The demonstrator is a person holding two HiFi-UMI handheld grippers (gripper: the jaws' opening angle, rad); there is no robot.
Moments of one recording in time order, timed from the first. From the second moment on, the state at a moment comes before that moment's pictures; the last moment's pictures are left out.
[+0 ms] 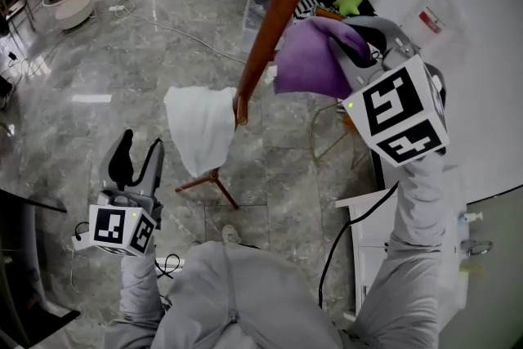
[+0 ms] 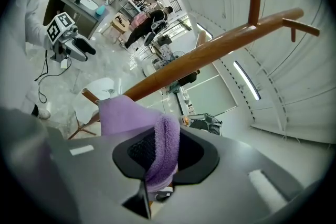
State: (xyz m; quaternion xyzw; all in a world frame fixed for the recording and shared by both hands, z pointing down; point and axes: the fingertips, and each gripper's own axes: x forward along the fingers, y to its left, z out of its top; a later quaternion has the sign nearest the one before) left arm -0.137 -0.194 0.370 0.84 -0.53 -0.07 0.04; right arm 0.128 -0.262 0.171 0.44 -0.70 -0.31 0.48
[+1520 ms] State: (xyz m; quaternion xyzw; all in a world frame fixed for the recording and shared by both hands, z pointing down) left arm -0.114 -0.198 0.361 0.85 -0.52 -0.04 0.03; right arm 0.289 -0.235 0.237 0.60 -0.66 -0.18 0.42
